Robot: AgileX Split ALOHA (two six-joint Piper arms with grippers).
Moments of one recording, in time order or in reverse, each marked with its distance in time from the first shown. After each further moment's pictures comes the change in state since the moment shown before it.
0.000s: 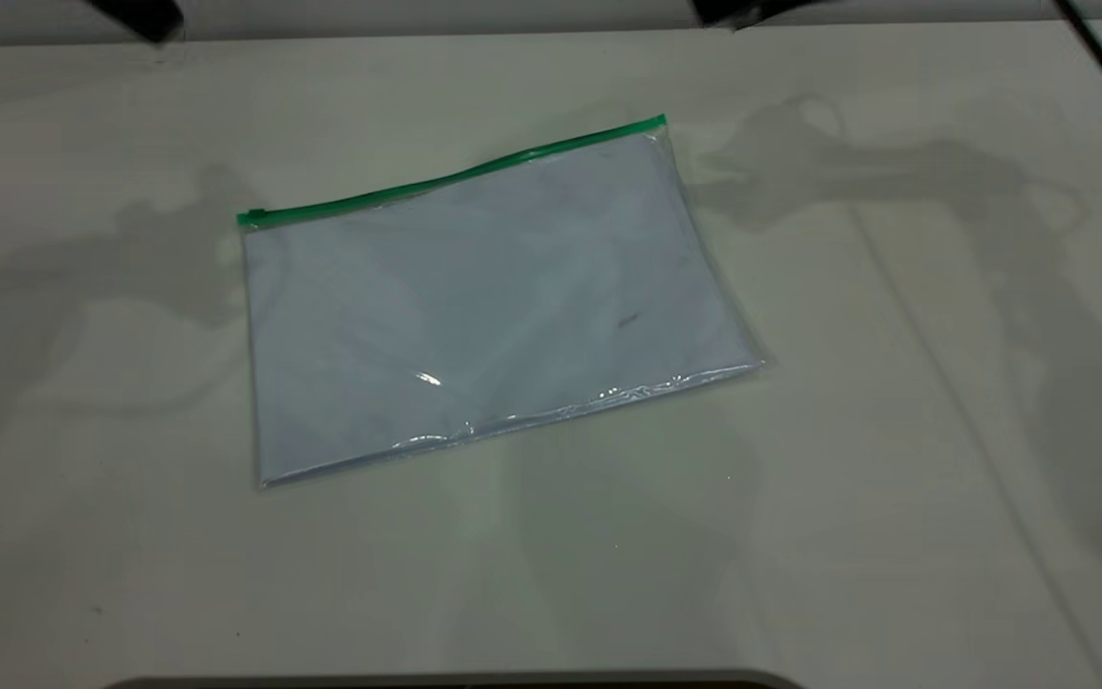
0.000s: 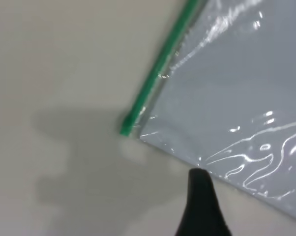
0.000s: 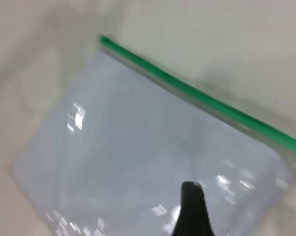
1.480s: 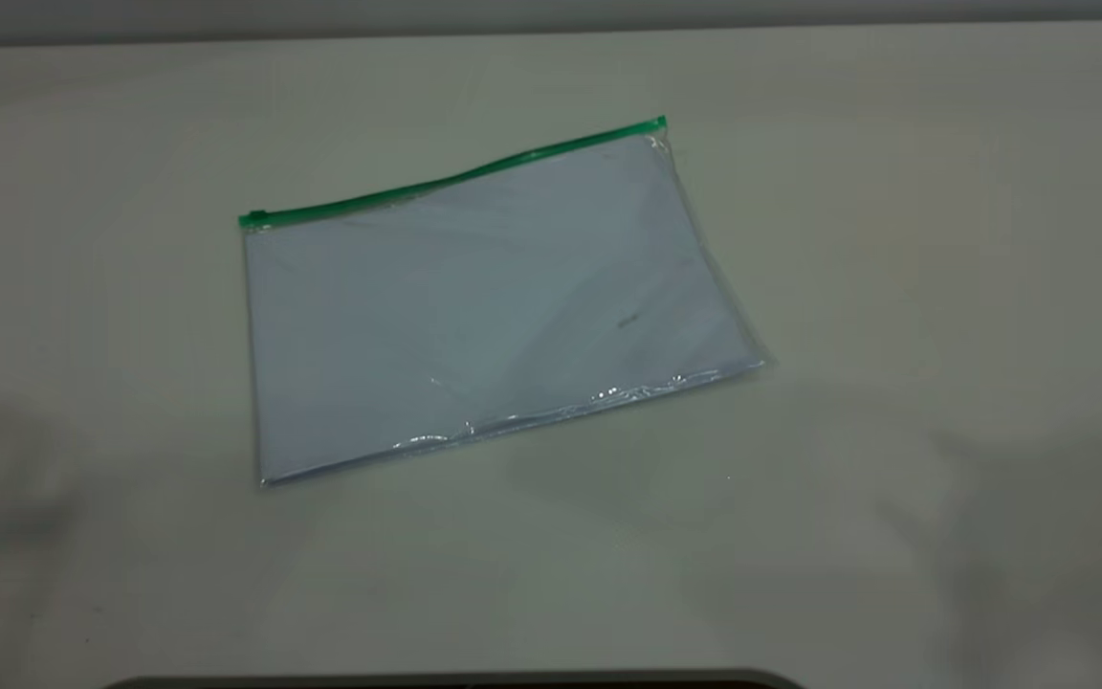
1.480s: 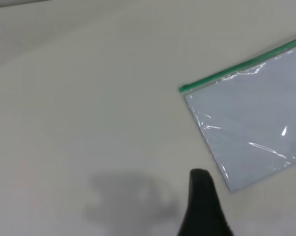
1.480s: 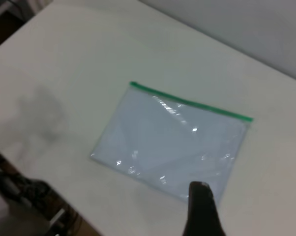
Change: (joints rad) left arm 0.000 -0.867 0.061 0.378 0.348 -0.878; right arm 0.000 -1.495 0.698 -0.345 0.139 0.570
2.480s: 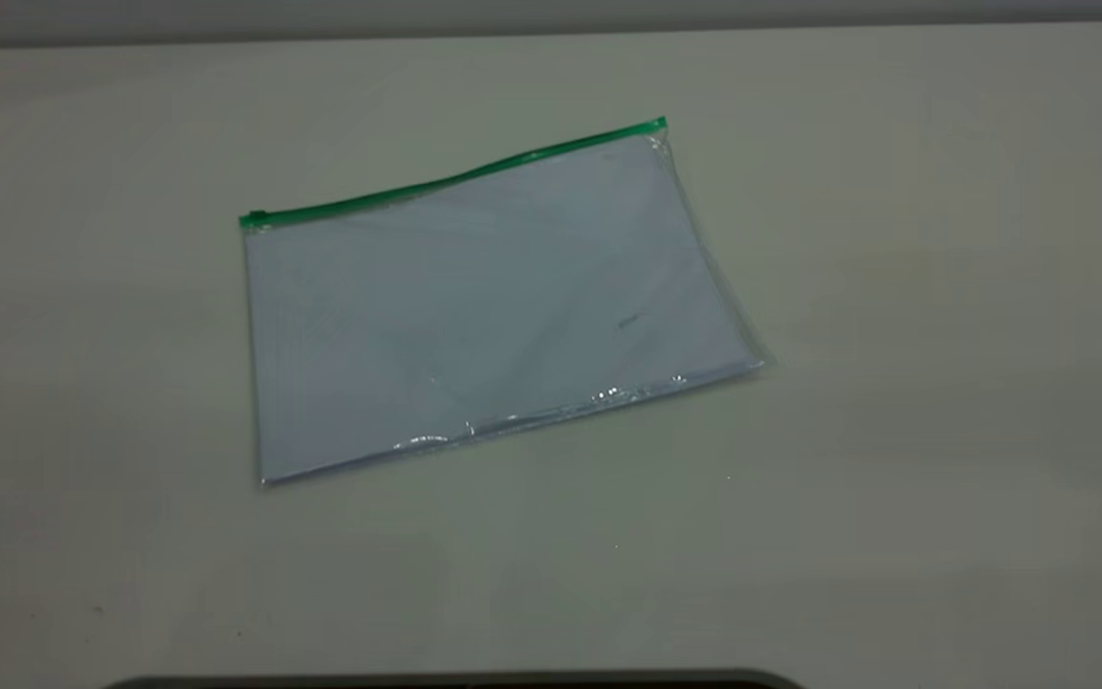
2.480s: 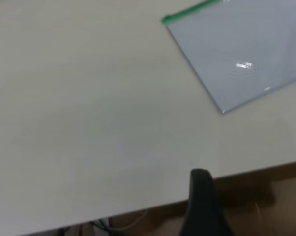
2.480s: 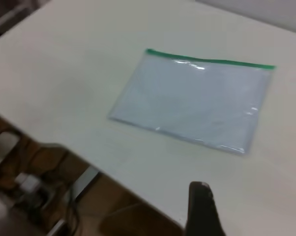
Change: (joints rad) left arm 0.000 -0.956 0.827 -0.017 0.000 0.049; right arm 0.000 -0.869 0.716 -0.036 -0.025 0.124
